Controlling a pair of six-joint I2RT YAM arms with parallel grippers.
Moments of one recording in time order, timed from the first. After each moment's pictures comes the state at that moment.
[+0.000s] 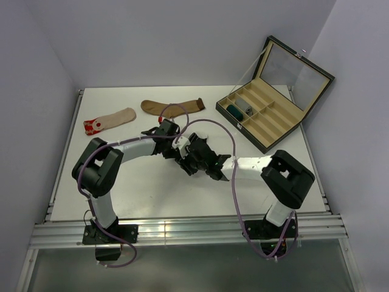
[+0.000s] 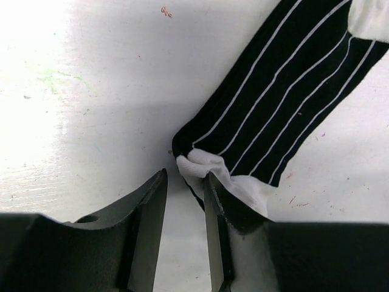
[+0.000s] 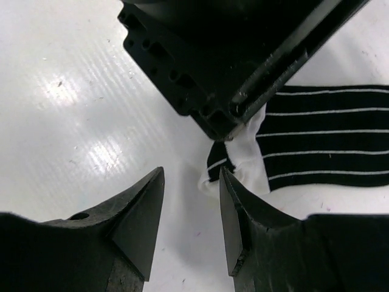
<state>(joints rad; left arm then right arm) -0.60 1.84 1.10 -0.26 -0.03 -0.74 0.88 1.64 0.81 0.19 -0.03 -0.08</state>
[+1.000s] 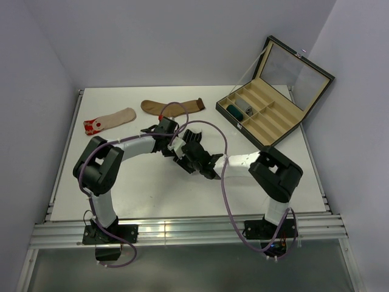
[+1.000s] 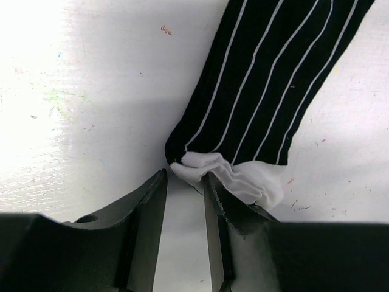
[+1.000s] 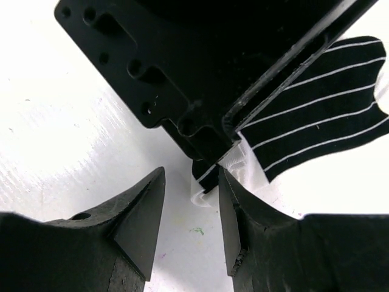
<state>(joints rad) -0.58 1.86 1.13 -0.27 0.00 -0.70 0.90 1.77 0.88 0.19 0.14 -0.18</state>
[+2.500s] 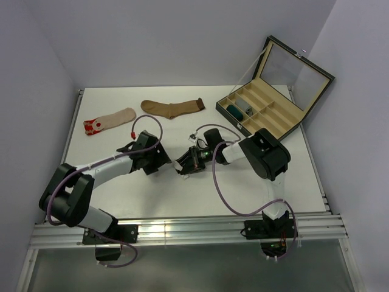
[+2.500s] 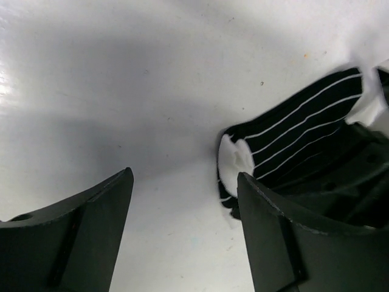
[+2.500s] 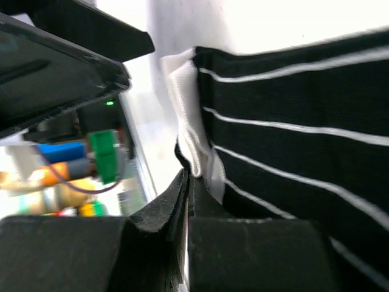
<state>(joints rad) -0.52 1.47 0.75 -0.25 -0.02 -0.98 0.56 2.02 0.92 0.31 -0.92 0.65</state>
